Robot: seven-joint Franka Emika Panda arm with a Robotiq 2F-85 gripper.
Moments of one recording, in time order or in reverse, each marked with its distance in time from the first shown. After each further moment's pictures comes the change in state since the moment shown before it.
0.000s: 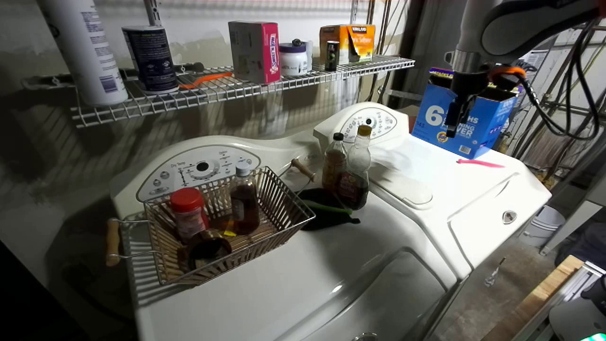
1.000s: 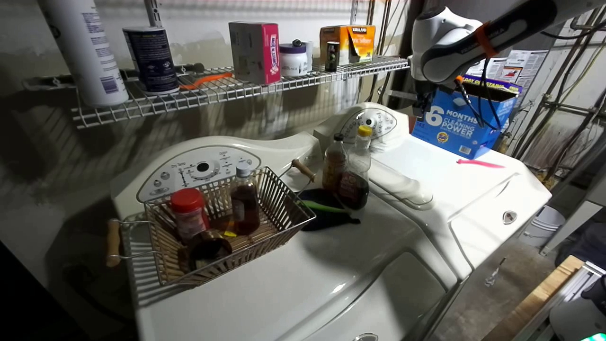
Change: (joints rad) arm -0.049 0.521 -0.046 0.484 -0.307 0.150 0.075
